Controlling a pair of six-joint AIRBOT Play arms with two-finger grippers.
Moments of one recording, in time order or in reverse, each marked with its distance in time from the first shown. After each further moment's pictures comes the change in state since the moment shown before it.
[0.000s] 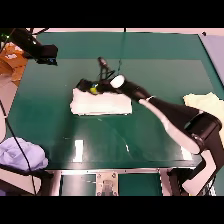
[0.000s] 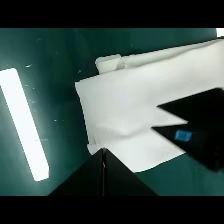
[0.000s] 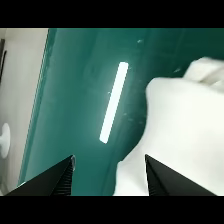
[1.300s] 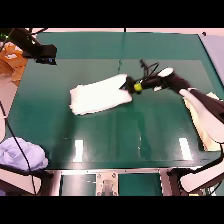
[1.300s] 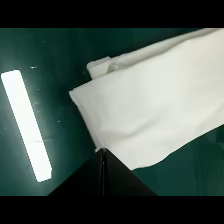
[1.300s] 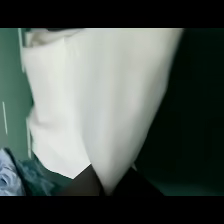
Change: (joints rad) left arm 0.003 0.001 0.000 0.008 0.002 0.003; right arm -0.470 0.141 -0.219 0.024 0.443 -0.166
